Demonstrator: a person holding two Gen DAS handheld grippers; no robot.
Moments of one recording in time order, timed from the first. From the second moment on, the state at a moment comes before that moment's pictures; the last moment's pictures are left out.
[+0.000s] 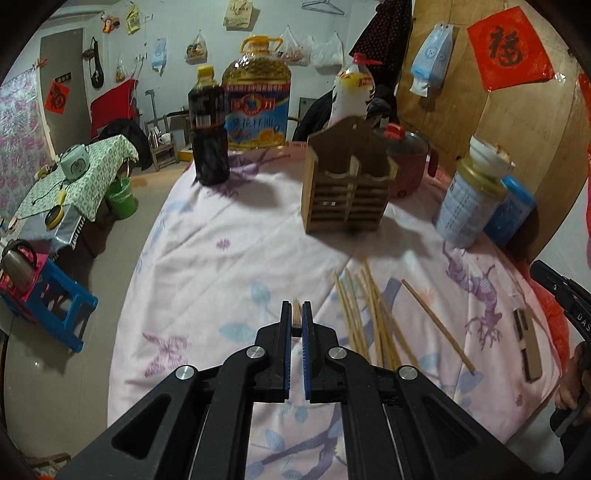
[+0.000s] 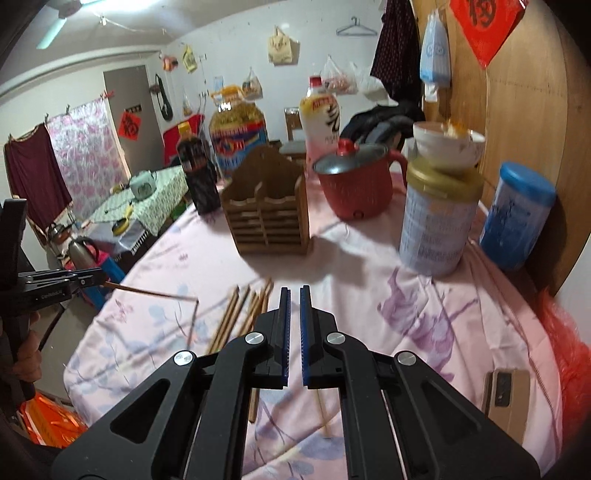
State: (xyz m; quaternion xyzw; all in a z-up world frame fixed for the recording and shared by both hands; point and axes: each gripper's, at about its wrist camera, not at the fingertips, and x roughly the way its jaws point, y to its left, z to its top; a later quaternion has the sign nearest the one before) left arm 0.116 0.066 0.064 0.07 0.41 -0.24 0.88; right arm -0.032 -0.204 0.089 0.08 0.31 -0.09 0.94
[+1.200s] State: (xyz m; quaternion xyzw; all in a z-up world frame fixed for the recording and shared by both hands) left arm 0.130 0.055 0.077 0.07 0.41 -0.23 0.88; right arm -0.057 -0.231 -0.066 0.08 0.46 -0.09 0.88
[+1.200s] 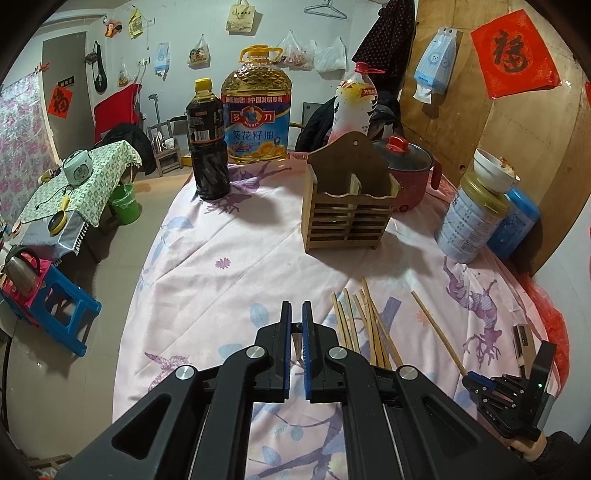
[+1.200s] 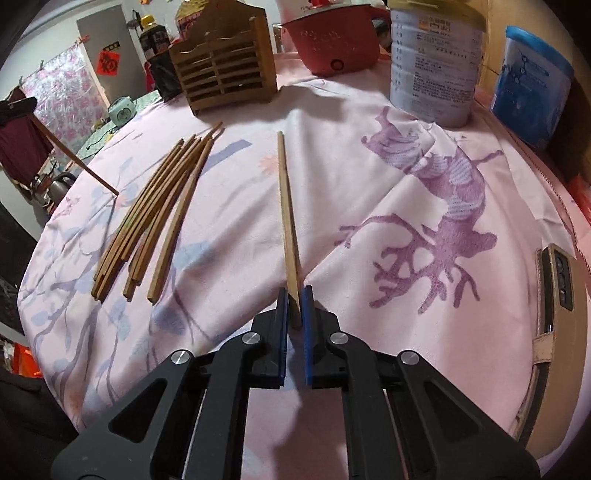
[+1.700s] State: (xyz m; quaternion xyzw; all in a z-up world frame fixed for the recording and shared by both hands) left arm 0.154 0.045 0.121 0.05 0.38 -0.26 0.89; right arm -0.028 -0.235 0.109 0.07 0.30 -0.07 0.95
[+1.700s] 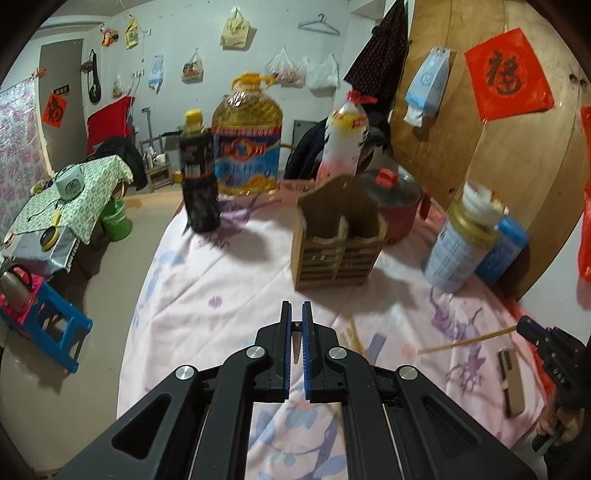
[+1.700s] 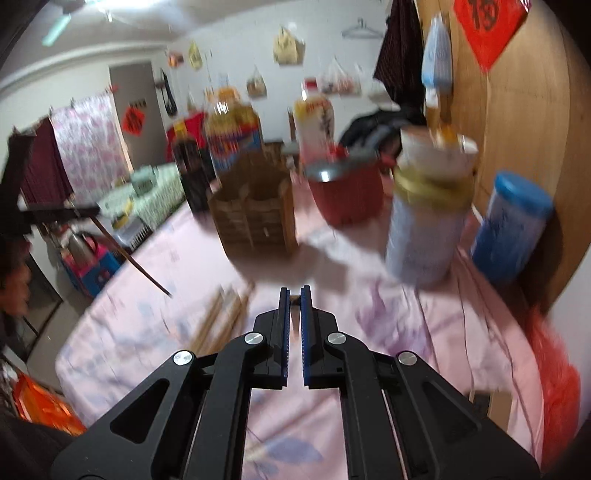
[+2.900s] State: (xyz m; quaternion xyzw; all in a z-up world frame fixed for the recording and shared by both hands) left arm 0.310 -0.048 0.136 0.01 0.38 -0.29 0.88; right arm 0.176 -0.249 0.162 0.07 0.26 -0.02 0.96
